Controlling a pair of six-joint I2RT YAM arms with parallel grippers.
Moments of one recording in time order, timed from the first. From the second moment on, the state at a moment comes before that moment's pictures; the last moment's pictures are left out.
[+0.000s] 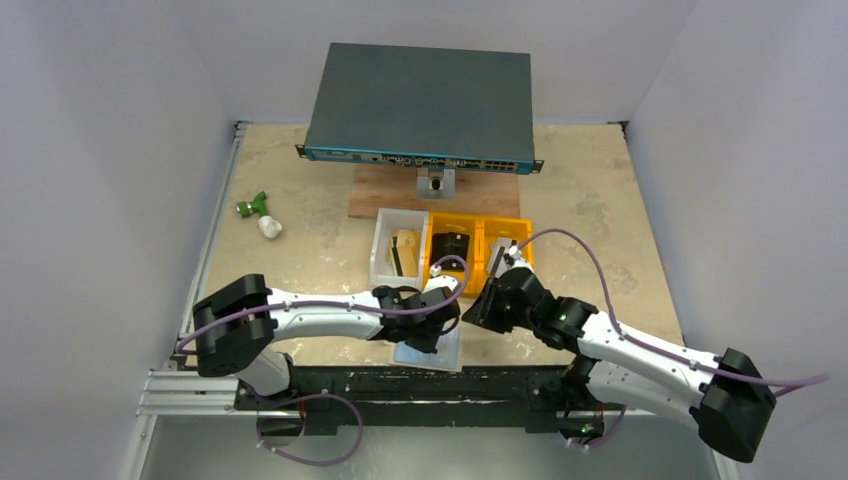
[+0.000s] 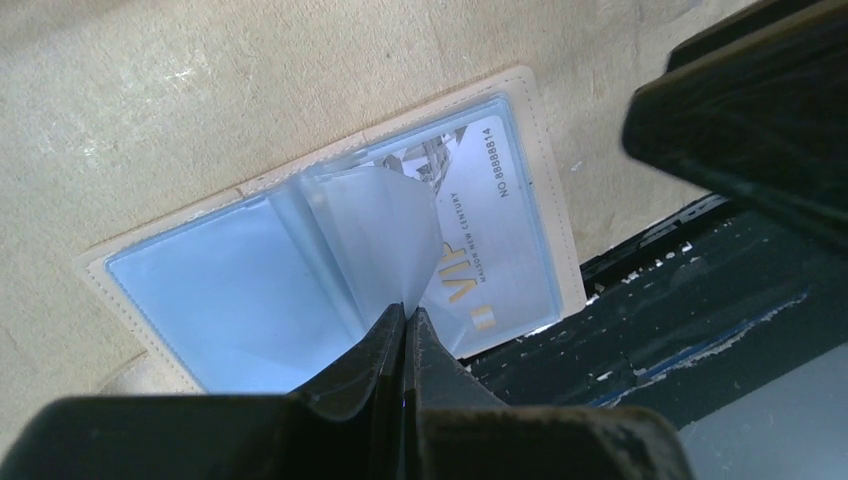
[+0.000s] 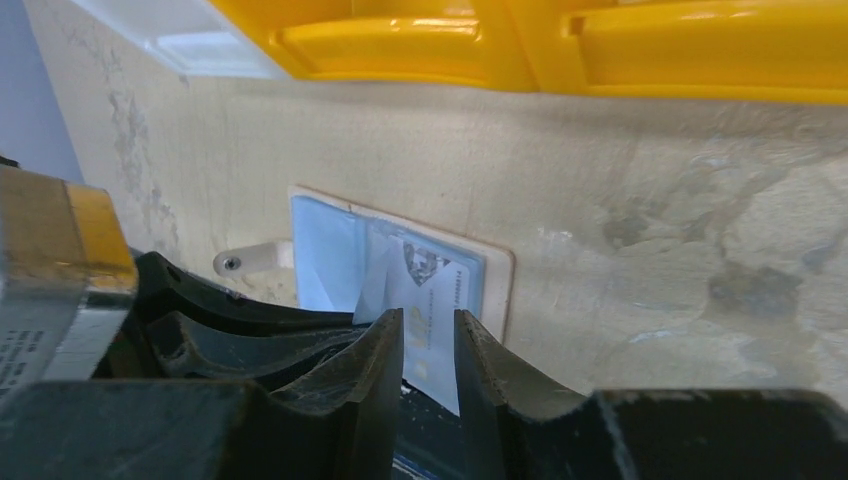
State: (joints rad) left arm -1.24 1.58 0.90 -0.46 -0.15 -0.78; right arm 0.85 0.89 0.44 -0.32 0.03 1.08
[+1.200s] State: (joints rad) left arm -1.19 1.25 0.79 -0.58 -0.18 -0.82; right arm 1.07 1.34 0.48 0.09 -0.02 1.19
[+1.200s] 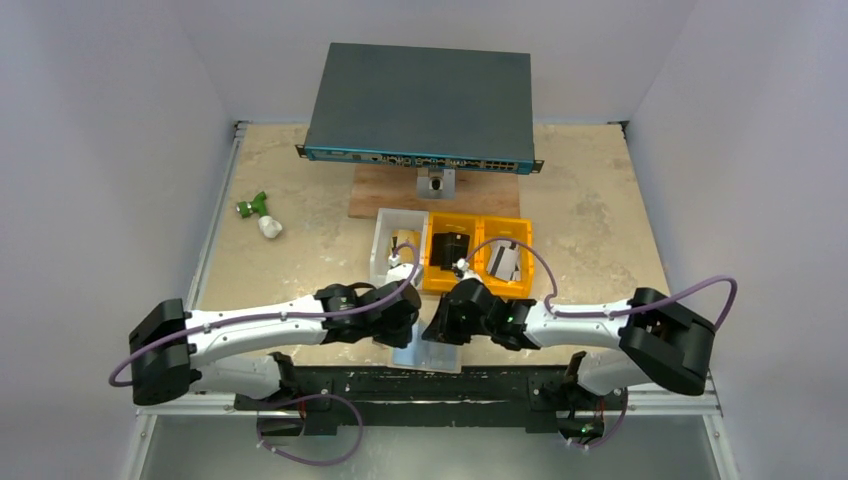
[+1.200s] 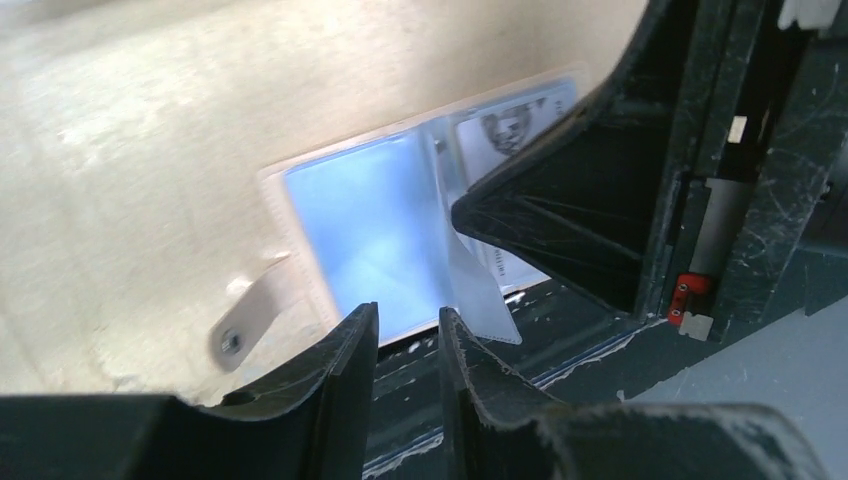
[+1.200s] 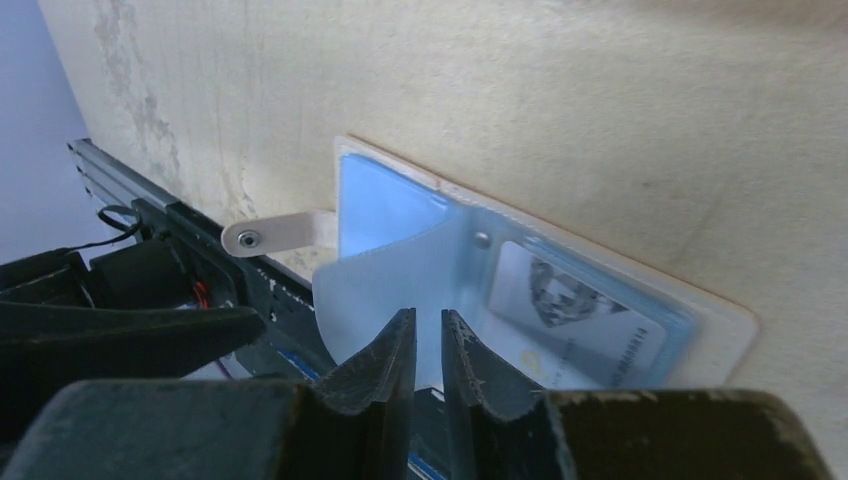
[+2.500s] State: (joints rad) left arm -1.14 1.27 0.71 -0.44 0.07 -0.86; right arm 1.15 1.06 0.47 -0.23 0.18 1.30
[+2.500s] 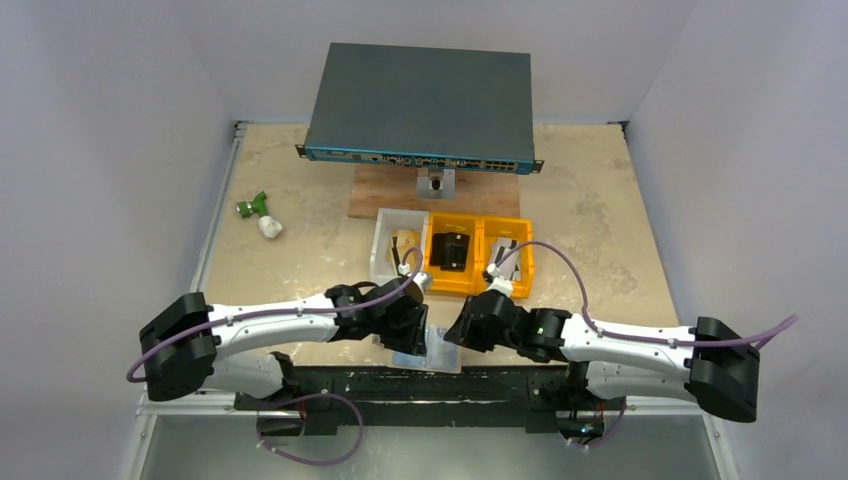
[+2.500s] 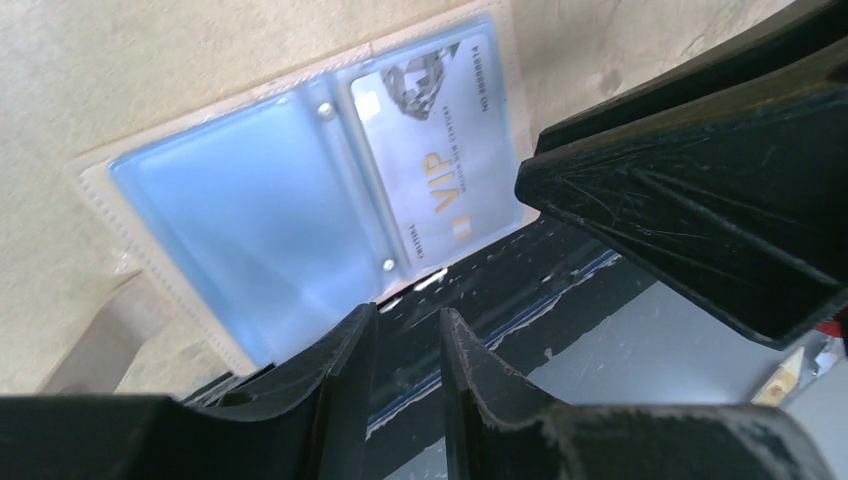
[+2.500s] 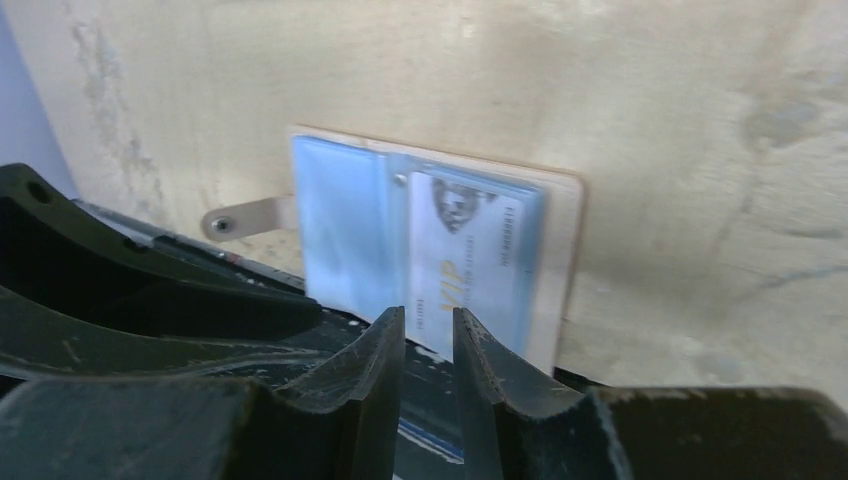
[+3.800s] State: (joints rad) left arm -1.04 1.45 0.62 -0.15 0.24 -0.91; right arm 1.15 1.19 0.46 -0.24 0.19 1.28
